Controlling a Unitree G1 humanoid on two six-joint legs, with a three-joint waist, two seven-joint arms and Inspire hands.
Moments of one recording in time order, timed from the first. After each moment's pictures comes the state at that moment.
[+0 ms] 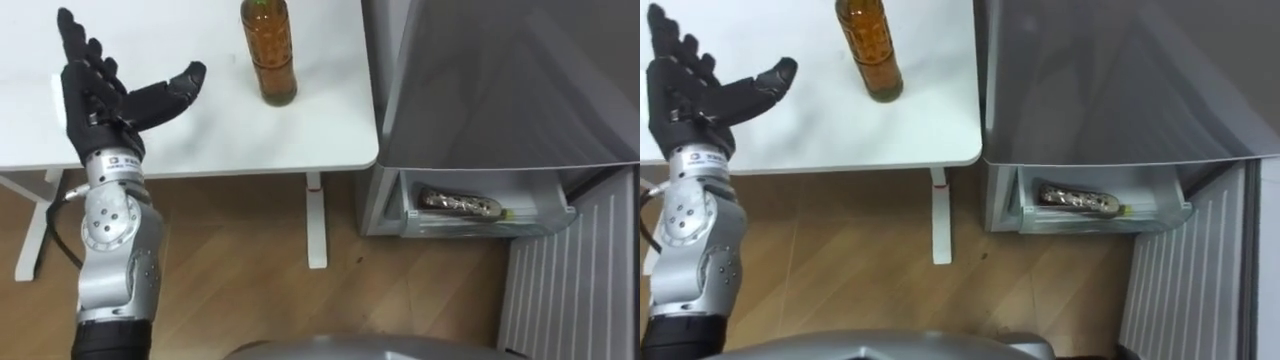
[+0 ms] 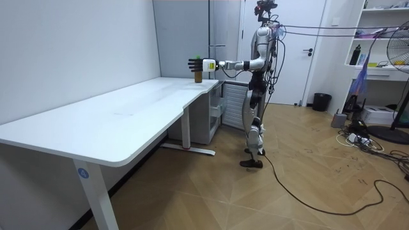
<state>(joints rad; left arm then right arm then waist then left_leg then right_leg) 0.07 0.18 0.11 -0.01 -0.32 -0.08 0.21 0.16 -0.21 -0.10 1.27 0.09 0.00 -0.08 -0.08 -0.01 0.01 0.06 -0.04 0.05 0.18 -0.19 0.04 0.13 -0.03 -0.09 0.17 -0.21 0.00</state>
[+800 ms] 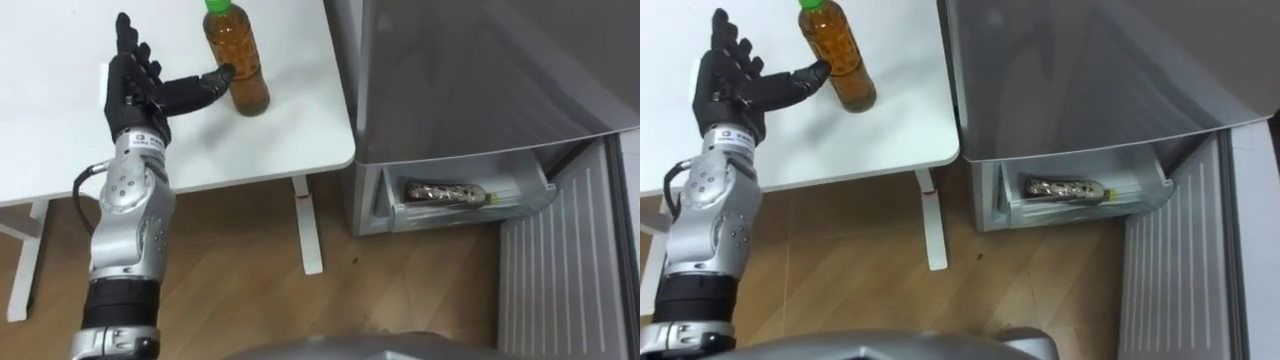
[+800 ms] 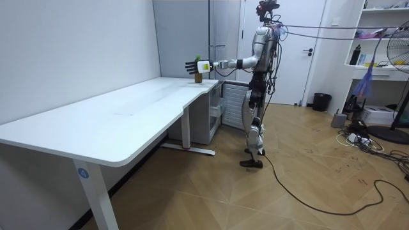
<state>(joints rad) -0.09 0.20 0.12 0.17 -0.35 0.05 0.14 0.16 -0.22 -0.10 1.27 0.02 0.09 -0.08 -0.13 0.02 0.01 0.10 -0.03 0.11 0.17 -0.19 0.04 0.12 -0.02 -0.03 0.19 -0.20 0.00</state>
